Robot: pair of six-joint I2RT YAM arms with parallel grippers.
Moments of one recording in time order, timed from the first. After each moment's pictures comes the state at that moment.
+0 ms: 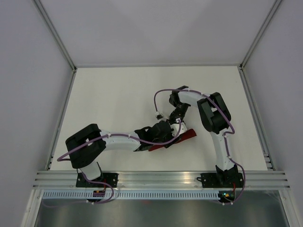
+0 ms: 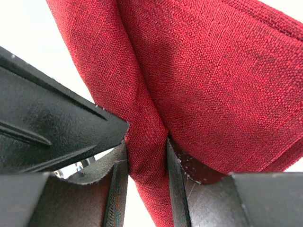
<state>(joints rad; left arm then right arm) -1.10 1.67 0.84 0.23 -0.08 0.15 0.49 2.26 1.61 -1.39 -0.64 -0.97</state>
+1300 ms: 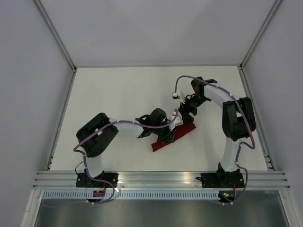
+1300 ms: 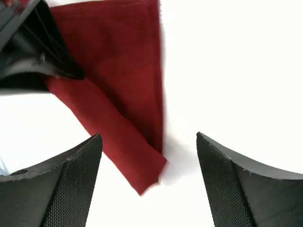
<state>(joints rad) -0.90 1.85 0.95 0.15 0.44 0.12 0.26 2.00 1.48 -1.06 -0.67 -0.96</state>
